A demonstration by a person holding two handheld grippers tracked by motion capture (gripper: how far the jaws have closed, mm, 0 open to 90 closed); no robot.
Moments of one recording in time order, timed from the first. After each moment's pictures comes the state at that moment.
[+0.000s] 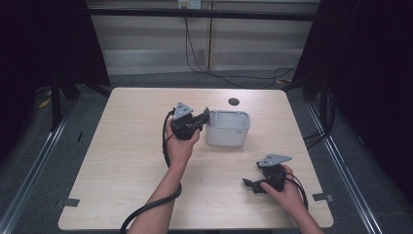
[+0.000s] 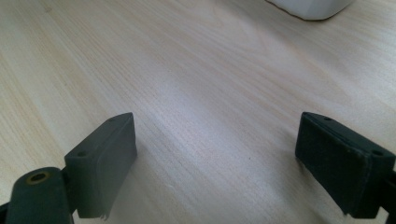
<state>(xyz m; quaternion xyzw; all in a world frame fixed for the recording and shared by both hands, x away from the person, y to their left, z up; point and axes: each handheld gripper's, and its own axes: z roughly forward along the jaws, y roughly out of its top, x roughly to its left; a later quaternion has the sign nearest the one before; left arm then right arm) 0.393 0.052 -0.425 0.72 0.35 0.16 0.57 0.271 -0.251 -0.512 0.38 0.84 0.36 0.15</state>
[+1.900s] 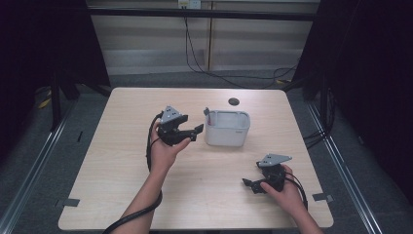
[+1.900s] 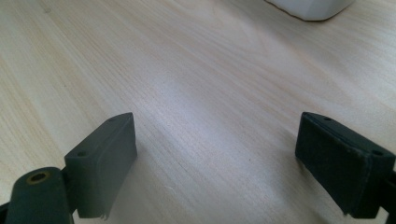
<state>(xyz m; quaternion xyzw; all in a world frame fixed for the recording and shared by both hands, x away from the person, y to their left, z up) 0.379 0.089 -0.420 0.75 0.34 0.16 0.54 0.271 -0.250 -0.512 0.38 0.84 0.36 0.15</state>
